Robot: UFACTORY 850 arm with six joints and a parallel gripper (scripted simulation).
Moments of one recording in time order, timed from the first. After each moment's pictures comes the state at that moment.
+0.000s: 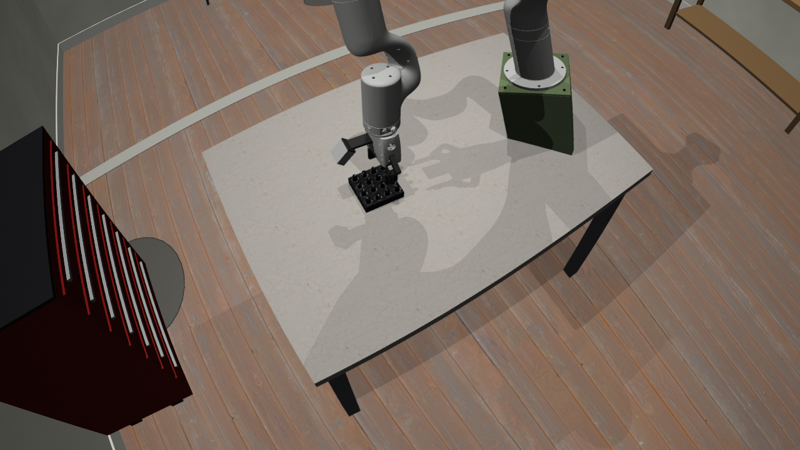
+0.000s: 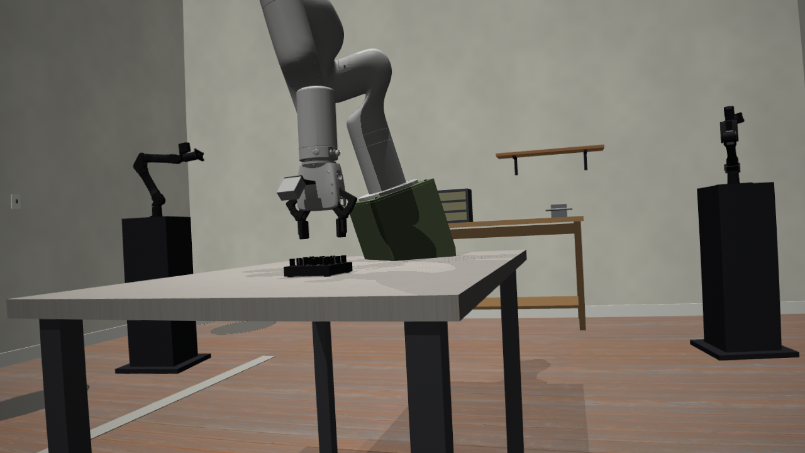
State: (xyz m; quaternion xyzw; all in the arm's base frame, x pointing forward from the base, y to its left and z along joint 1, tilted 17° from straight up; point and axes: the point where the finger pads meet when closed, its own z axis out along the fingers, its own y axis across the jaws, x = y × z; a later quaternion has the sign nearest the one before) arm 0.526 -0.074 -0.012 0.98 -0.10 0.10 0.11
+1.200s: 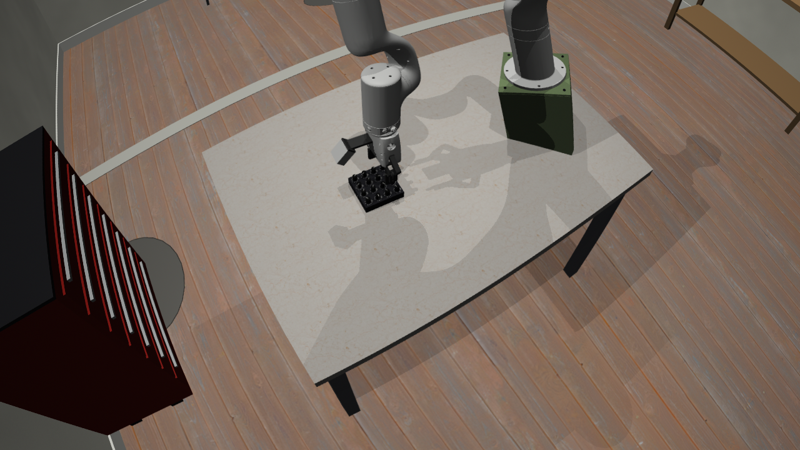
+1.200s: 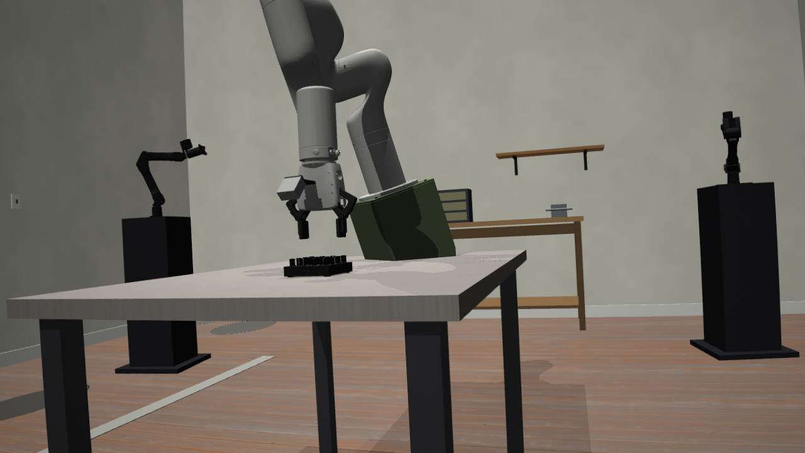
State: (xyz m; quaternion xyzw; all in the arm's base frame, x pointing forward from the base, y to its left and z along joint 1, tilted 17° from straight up) arm 0.526 -0.074 -0.012 0.98 -0.10 0.10 0.11
